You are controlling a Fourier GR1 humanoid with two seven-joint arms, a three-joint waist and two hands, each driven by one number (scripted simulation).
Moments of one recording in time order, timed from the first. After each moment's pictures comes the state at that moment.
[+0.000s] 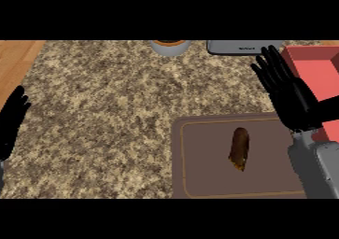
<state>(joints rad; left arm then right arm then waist) -0.13 0.62 -0.08 -1.30 0.35 0.23 0.04 -0.35 -0.29 0.05 -1.51 -0.46 0.03 0.09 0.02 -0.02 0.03</state>
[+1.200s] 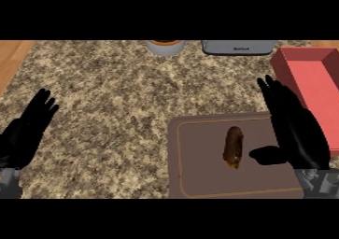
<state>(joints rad) -0.06 0.51 -0.09 -1.50 0.50 0.15 0.10 -0.30 -0.65 0.52 -1.83 0.68 -0.09 0.72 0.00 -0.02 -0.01</state>
